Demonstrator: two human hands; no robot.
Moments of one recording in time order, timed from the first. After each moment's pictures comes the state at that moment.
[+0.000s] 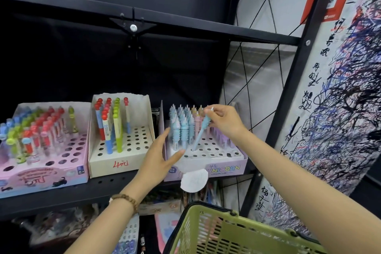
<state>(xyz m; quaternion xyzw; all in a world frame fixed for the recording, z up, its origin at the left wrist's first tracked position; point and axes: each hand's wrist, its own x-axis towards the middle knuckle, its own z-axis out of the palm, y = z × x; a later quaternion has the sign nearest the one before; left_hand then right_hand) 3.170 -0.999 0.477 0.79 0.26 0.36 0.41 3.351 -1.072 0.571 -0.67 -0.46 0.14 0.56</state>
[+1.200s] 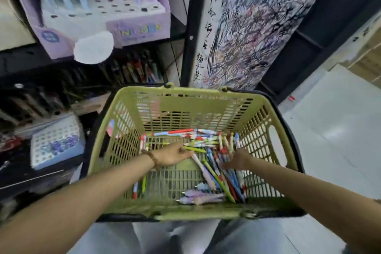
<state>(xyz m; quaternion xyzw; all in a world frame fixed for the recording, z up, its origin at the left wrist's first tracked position) 3.240 -1.186 0.250 0.84 0.12 -0.28 0.44 3.368 -1.394 0.242 -0.89 -0.17 0.42 0.00</state>
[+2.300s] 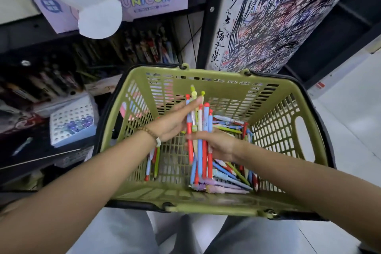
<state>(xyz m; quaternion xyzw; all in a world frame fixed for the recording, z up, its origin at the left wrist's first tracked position) 3.243 -1.174 0.295 0.52 0.26 -0.07 0.81 3.303 -1.304 0.275 -0.56 -0.09 0.63 0.52</state>
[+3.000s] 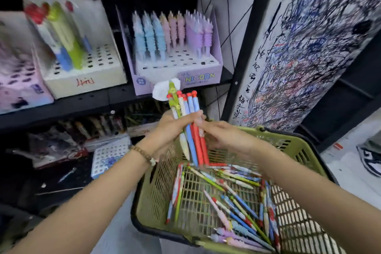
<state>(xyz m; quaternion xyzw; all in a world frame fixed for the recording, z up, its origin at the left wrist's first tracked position) 3.190 -1.125 0.419 0.59 0.25 0.21 0.74 3.294 -1.240 0.425 -0.67 -0.36 0.49 0.43</state>
